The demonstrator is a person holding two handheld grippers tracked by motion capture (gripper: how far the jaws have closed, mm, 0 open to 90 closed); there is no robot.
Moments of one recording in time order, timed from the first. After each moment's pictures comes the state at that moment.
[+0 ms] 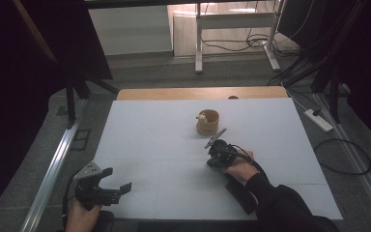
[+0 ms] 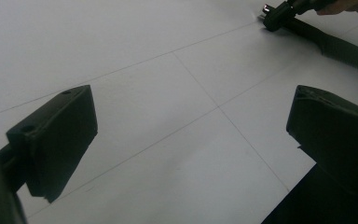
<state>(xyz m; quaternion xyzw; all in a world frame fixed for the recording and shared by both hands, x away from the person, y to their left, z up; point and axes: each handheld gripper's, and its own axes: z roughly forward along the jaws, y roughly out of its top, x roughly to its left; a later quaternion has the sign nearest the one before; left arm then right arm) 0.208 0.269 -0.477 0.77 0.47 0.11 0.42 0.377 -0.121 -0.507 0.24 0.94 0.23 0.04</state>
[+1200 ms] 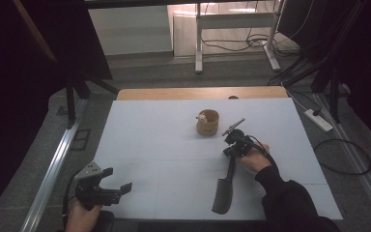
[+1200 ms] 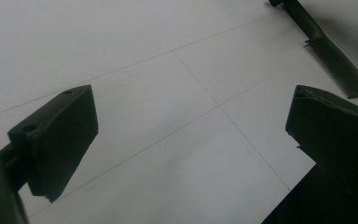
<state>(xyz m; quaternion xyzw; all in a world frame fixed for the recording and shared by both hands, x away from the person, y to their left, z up) 0.208 0.268 -0.477 0.77 0.46 0.11 0.42 0.410 -0.172 -0.503 0.32 0.92 0.21 0.08</state>
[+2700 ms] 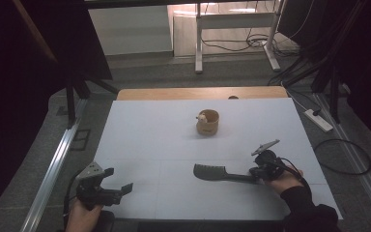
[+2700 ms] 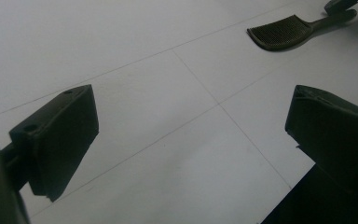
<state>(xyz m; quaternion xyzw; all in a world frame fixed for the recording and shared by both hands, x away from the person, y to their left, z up) 0.209 0.265 -0.476 0.78 0.46 0.11 0.41 0.335 -0.251 -0.500 0.37 0.90 0.21 0.08</state>
